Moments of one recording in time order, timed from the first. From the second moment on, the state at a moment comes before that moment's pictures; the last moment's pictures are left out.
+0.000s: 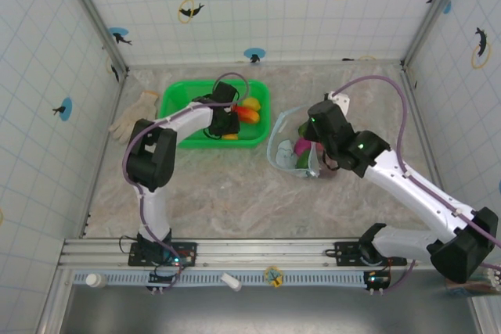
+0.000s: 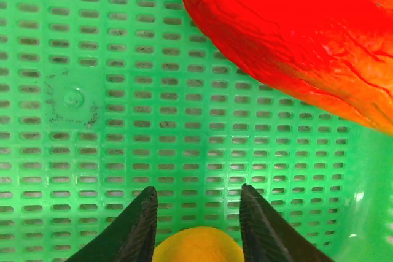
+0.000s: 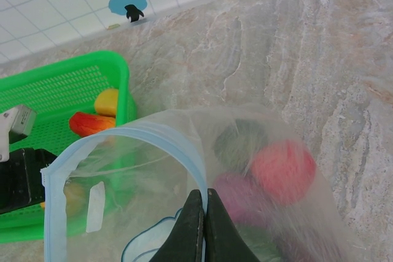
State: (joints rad) left arm -0.46 2.01 1.43 -0.59 0.03 -0.48; right arm 0.74 1.17 1.10 -0.64 0.48 0.71
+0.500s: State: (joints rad) left arm -0.44 1.96 1.44 -0.60 0.05 -0.48; right arm 0.74 1.15 1.10 -0.64 0.49 0.72
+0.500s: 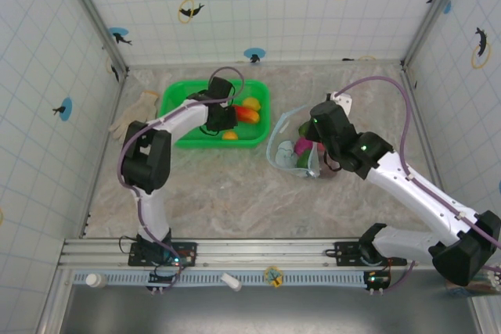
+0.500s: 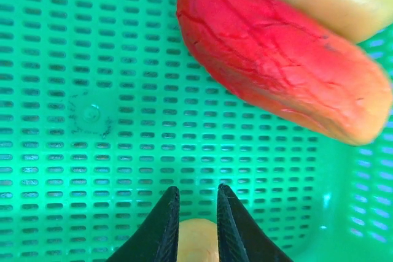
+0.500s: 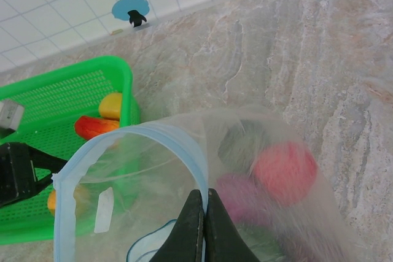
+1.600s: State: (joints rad) left arm -0.41 2.07 1.52 -0.76 0.11 -0.50; right arm 0.76 1.12 1.07 -0.65 0.52 0.71
